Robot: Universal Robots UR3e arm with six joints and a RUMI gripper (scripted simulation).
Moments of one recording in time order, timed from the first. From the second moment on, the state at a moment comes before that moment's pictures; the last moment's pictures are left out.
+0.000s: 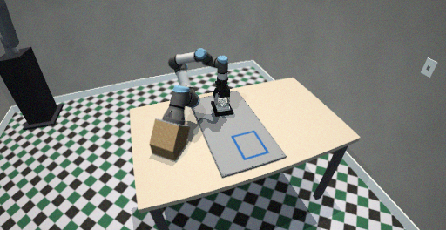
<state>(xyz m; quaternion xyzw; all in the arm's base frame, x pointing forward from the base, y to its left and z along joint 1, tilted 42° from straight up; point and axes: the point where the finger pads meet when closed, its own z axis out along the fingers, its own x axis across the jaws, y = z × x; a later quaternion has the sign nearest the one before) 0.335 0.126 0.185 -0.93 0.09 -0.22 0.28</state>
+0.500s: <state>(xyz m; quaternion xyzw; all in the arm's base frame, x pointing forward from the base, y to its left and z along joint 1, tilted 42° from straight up) 0.336 0.127 0.184 -0.93 0.09 -0.22 0.28</state>
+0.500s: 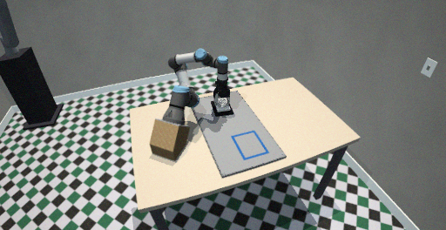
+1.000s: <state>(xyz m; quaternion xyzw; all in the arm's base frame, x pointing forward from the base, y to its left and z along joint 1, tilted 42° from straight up) 0.337 0.128 0.182 -0.93 0.09 -0.22 0.28</state>
